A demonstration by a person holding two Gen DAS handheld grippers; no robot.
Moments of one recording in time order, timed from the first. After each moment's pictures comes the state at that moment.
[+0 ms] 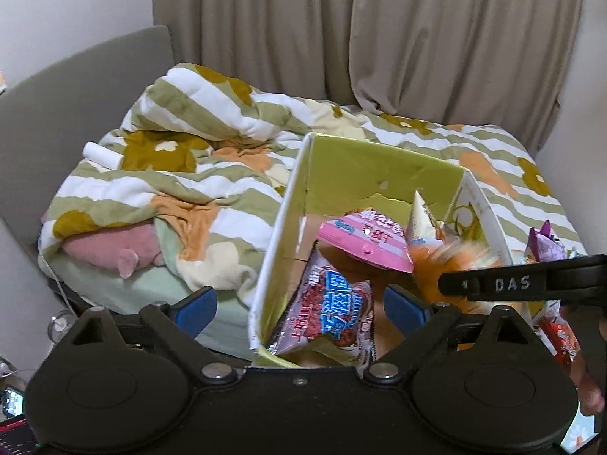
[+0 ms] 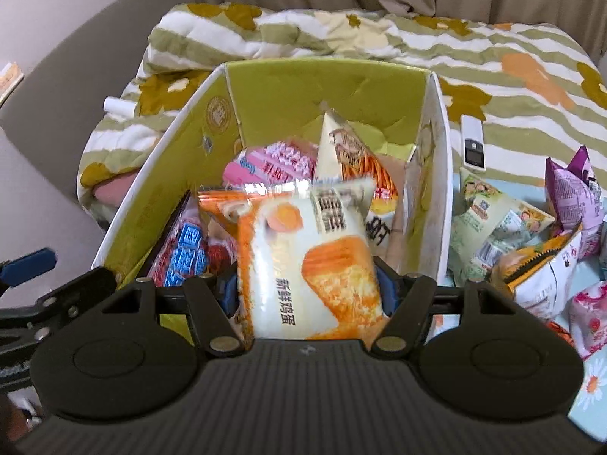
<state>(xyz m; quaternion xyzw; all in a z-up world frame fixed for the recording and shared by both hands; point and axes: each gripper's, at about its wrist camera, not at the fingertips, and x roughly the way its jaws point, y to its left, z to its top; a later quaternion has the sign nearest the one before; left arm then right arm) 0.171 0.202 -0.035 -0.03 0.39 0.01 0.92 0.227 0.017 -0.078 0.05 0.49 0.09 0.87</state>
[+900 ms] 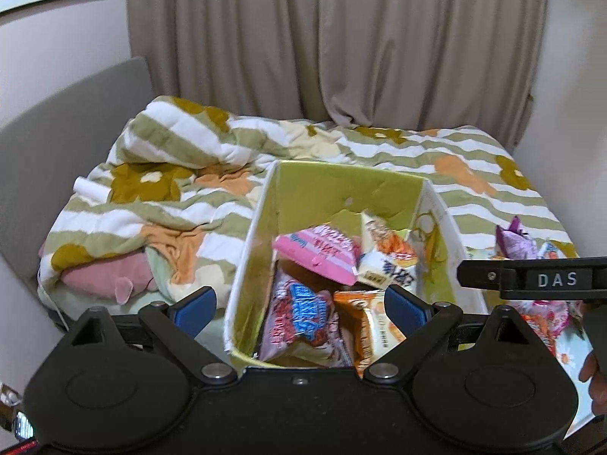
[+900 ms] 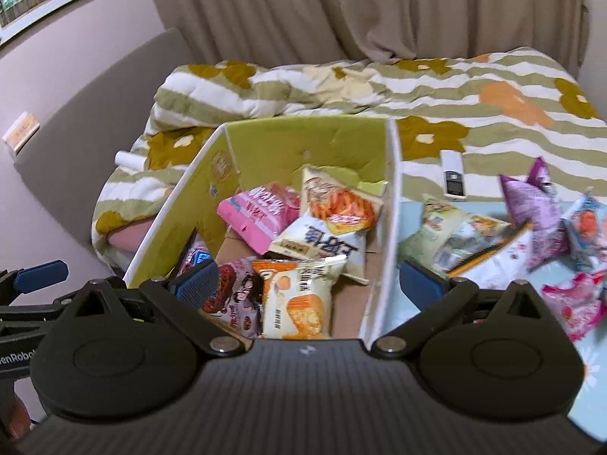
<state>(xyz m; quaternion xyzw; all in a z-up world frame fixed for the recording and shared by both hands) 0.147 0.170 -0.001 0.00 0.36 -0.02 0.93 0.169 -0.028 -0.028 0.08 0.43 0.07 0.90</state>
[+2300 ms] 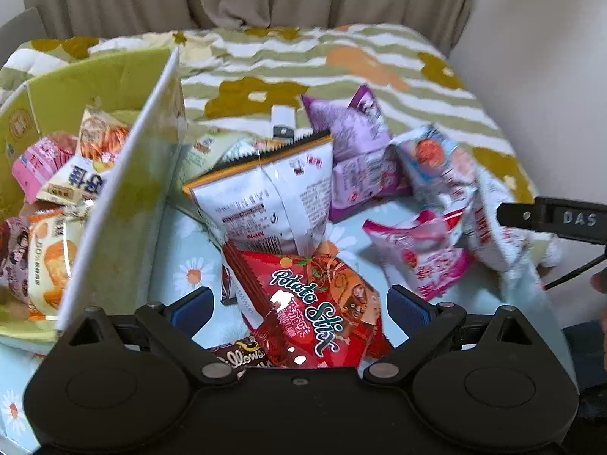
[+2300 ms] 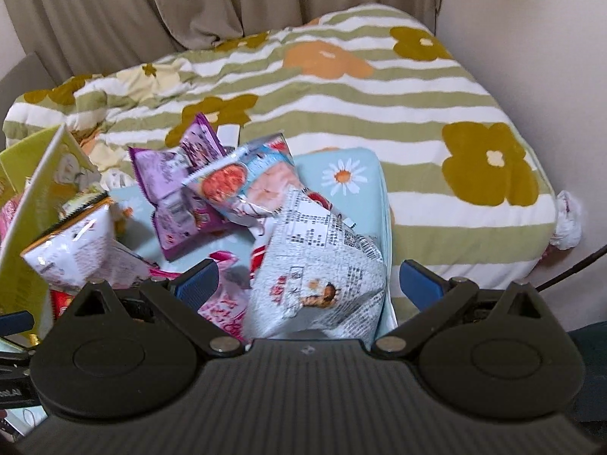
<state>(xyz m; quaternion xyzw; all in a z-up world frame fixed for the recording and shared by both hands) 0.182 -0.119 -0.113 0.01 0.49 -0.09 0.87 0.152 -0.354 -0.107 0.09 0.47 -0.09 0.87</state>
